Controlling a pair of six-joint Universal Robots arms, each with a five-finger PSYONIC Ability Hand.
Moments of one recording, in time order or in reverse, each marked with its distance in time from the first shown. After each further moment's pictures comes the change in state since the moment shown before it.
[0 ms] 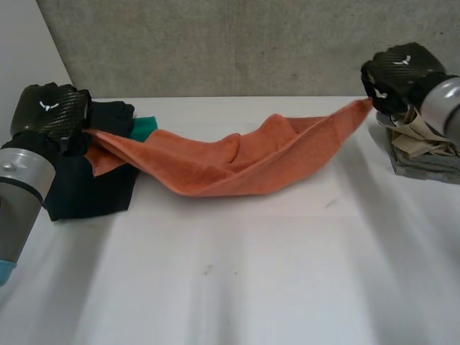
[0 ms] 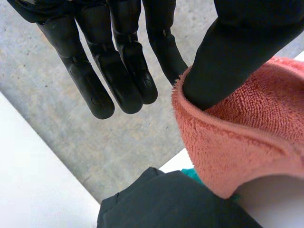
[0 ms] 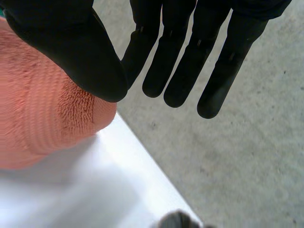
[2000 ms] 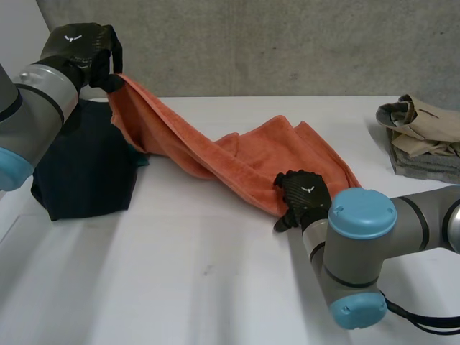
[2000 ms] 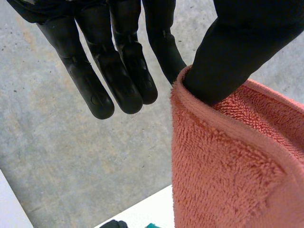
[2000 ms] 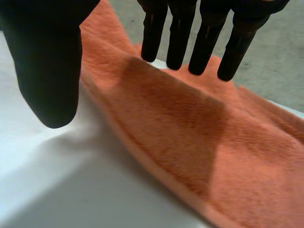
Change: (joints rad) left arm -0.109 -0.306 0.695 -0.416 -0.034 -0.232; right arm 0.460 0.221 0.503 -0.583 0.533 0.504; left_hand 0.000 0.002 0.001 0.000 0.000; right_hand -0.616 -0.671 -0.675 -0.686 -0.655
